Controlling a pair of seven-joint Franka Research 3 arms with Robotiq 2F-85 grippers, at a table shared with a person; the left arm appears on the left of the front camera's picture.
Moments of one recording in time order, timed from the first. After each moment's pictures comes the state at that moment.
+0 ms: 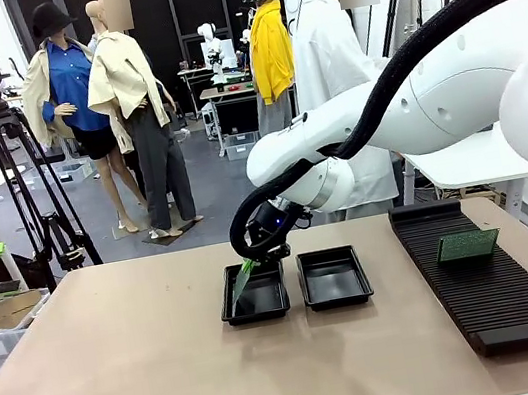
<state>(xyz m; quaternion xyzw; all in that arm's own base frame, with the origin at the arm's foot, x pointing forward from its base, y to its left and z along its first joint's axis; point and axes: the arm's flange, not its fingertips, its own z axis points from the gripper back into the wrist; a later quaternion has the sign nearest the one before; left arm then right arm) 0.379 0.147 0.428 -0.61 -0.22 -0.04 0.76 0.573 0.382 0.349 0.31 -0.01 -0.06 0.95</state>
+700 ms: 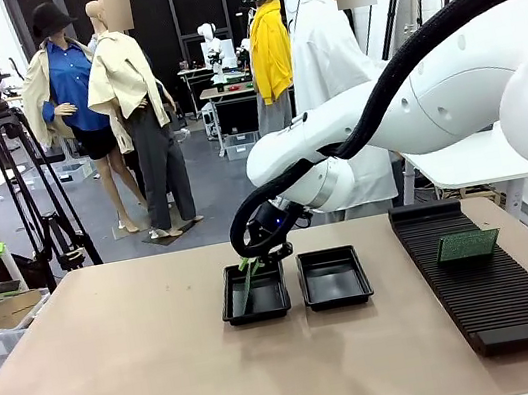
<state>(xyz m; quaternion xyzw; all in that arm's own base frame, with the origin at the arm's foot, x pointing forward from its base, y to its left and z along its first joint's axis) 0.379 0.147 0.428 -0.61 -0.22 -0.04 0.76 0.573 0.382 0.351 0.31 -0.01 -0.05 0.95</state>
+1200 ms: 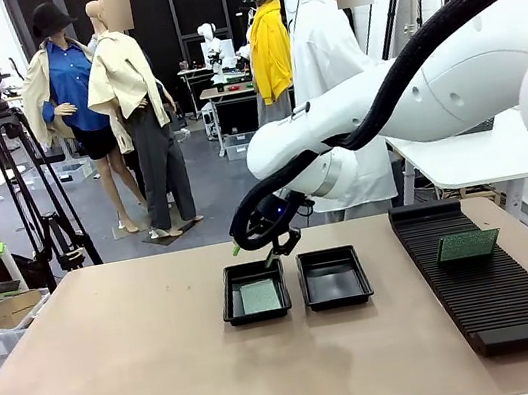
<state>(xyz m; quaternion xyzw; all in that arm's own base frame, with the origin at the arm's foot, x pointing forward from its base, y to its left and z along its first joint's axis) 0.379 0.147 0.428 -0.61 -0.22 -0.04 0.76 0.563 0.376 0.381 0.28 -0.02 -0.05 0.96</state>
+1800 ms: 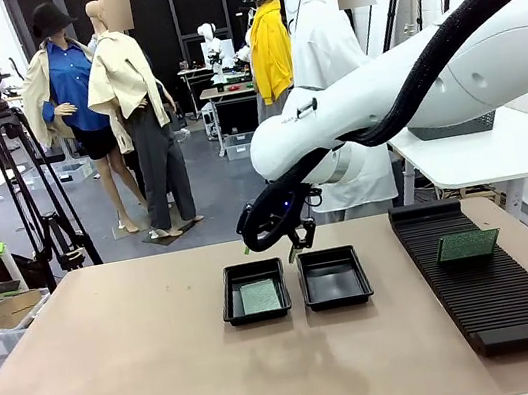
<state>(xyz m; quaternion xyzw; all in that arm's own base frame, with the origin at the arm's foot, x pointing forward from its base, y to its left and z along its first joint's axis) 0.379 0.147 0.428 -0.61 -0.22 -0.04 0.76 0.541 0.365 0.399 0.19 -0.02 -0.05 0.98</state>
